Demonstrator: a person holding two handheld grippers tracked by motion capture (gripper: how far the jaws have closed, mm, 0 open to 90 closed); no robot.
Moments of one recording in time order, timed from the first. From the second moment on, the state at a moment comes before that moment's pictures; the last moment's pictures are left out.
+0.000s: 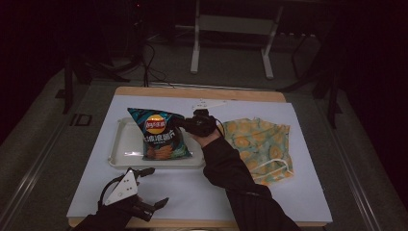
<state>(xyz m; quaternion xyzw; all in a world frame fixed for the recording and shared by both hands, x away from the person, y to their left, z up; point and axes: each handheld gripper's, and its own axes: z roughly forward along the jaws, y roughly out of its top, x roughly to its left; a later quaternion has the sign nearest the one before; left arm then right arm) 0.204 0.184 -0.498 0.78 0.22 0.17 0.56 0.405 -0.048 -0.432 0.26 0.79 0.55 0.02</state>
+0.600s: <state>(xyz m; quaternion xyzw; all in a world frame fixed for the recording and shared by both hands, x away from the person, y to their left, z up) 0.205 0.183 -0.498 0.78 0.22 0.17 0.55 0.413 -0.053 -0.456 0.29 0.80 0.52 0.01</state>
